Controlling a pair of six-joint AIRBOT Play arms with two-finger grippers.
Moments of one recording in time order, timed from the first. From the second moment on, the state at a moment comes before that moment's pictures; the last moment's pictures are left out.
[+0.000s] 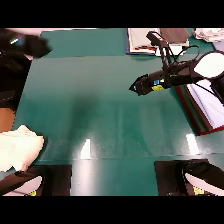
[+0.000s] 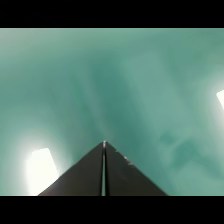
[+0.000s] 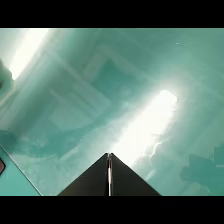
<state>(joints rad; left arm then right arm) -0.14 -1.12 1.65 1.38 -1.29 -1.49 0.39 -1.09 1.28 -1.02 1.15 1.42</state>
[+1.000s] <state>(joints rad) 0.20 -0.79 0.60 1.70 -1.43 -1.51 0.39 -1.09 1.28 -1.02 1.12 1.42</state>
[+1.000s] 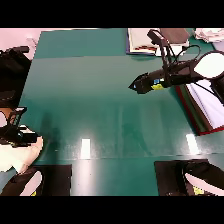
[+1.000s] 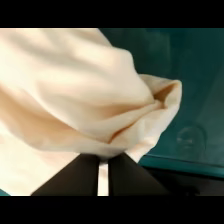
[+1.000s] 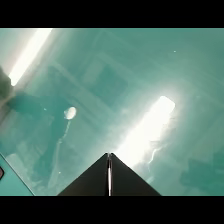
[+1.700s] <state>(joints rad) -0.22 -0.78 1.55 1.69 -1.30 -1.54 0.18 -1.09 1.75 -1.02 1.16 1.42</state>
